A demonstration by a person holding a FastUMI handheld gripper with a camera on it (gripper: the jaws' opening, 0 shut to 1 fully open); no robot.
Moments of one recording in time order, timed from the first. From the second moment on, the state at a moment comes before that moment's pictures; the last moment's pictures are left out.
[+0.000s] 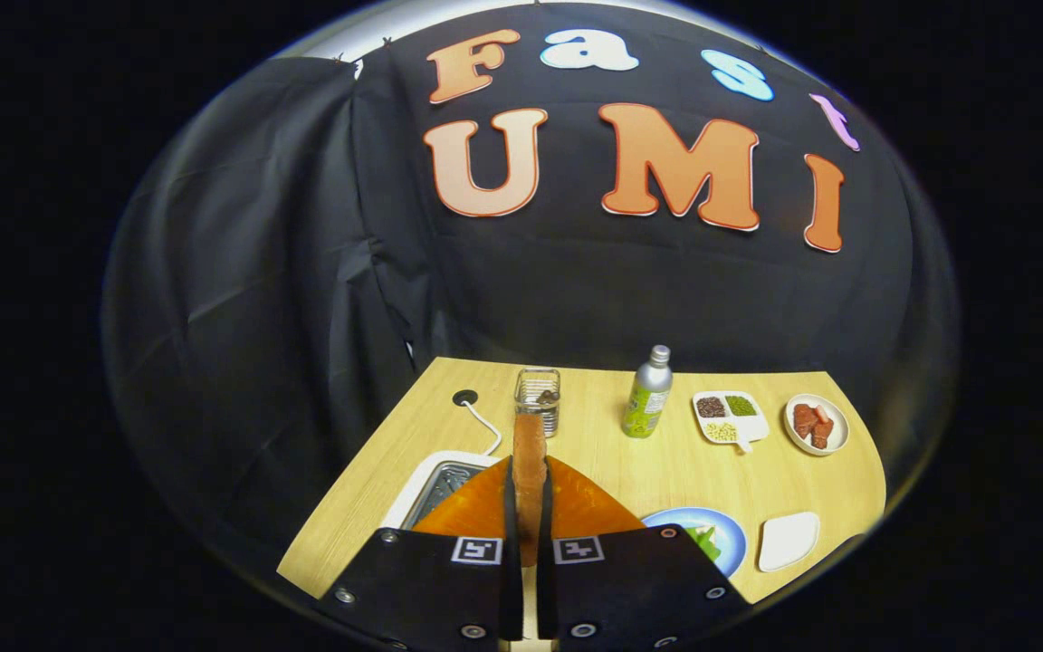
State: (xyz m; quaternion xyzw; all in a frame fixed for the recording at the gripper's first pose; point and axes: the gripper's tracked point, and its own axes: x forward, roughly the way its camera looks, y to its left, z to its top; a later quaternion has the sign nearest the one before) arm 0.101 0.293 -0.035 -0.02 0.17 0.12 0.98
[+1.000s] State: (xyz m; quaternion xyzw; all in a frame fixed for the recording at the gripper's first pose) arm 0.125 0.168 -0.144 -0.02 0.23 0.09 0.97
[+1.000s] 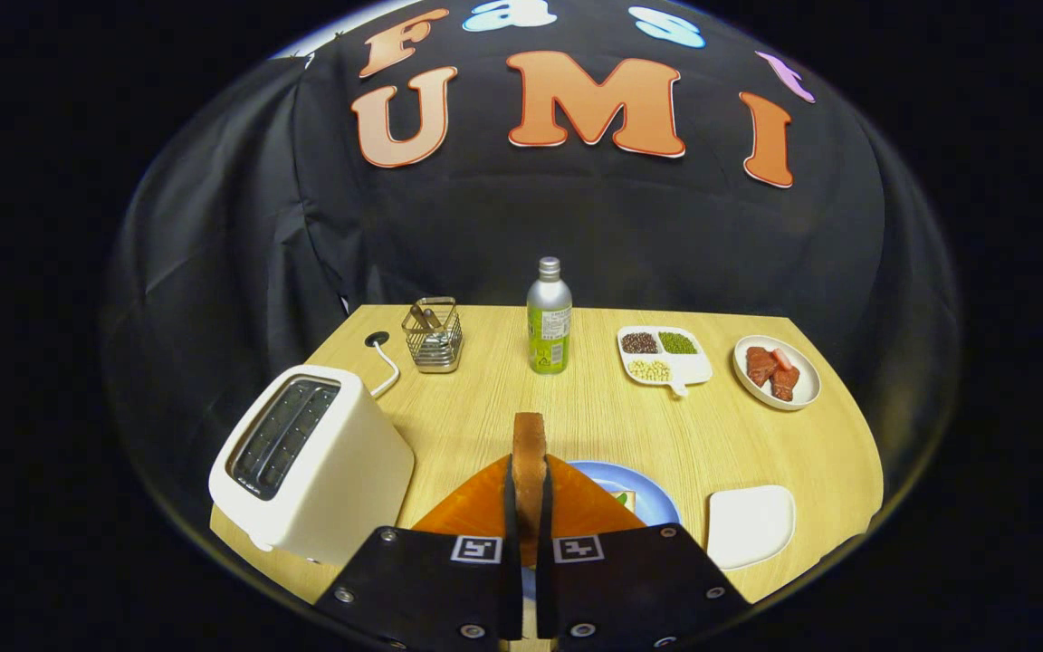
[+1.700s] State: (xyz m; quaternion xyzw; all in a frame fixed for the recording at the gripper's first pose) arm 0.136 0.118 -0.196 0.02 0.28 0.09 0.95
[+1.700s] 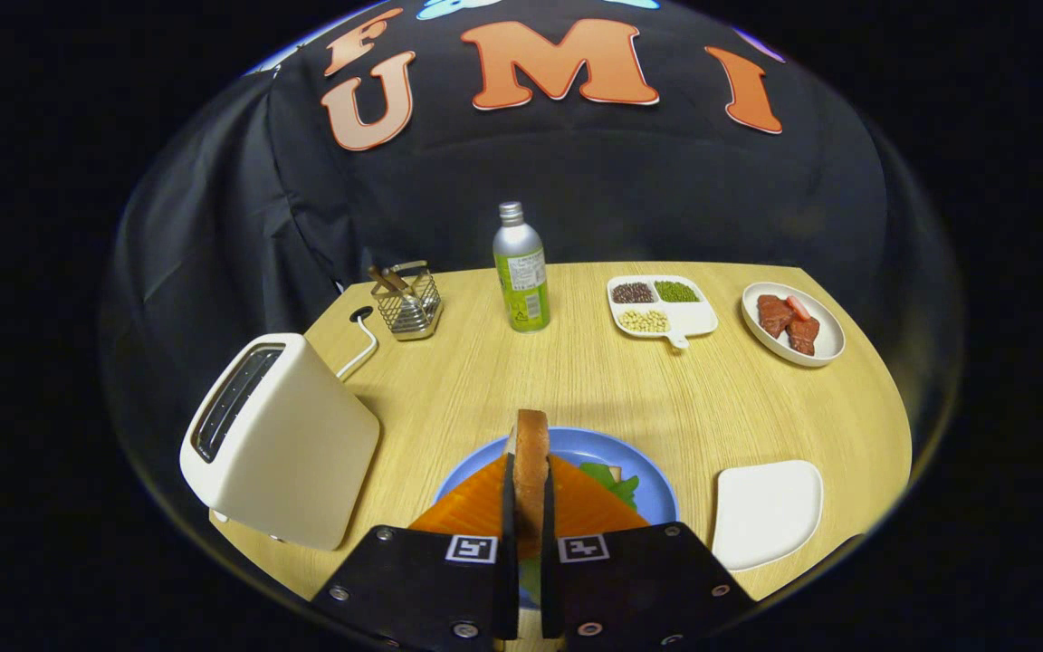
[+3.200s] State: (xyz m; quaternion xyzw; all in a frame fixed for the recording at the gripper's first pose) arm 0.091 -0.005 -0.050 -0.01 0.17 0.00 0.99
